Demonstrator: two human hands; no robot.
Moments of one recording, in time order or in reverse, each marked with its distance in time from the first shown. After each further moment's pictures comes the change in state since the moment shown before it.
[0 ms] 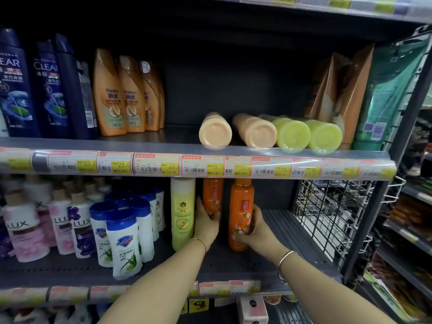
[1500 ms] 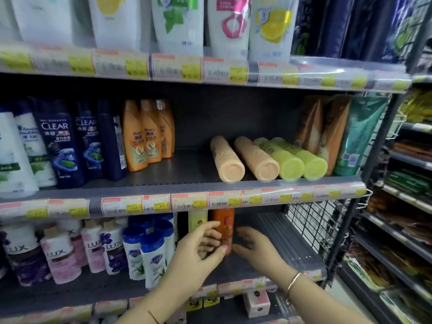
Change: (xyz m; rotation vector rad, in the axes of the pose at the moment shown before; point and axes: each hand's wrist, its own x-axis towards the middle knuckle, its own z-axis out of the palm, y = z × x) left_hand -0.136 0.125 -0.181 0.005 -0.368 0.269; right_hand -0.079 -0.128 0.028 -0.202 0.060 0.104
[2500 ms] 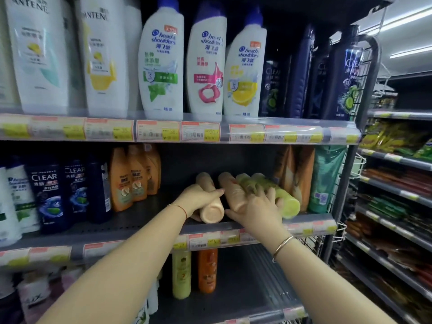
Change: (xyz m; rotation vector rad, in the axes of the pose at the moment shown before) left_hand 0.173 0.129 -0.011 0.219 -0.083 -0.435; right_hand 0.037 -0.134 -0.121 -0.797 0.412 -0.004
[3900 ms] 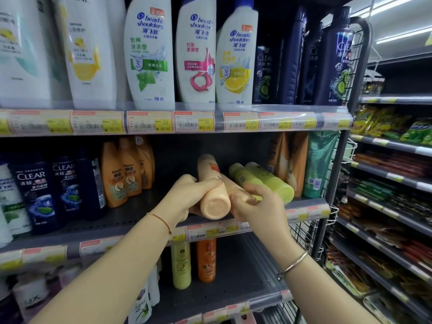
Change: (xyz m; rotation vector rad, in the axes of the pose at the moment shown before) left_hand -0.039 -0.007 -0.007 -0.297 0.031 0.104; right_hand -0.050 -0.004 -0.023 0.859 0.101 0.151
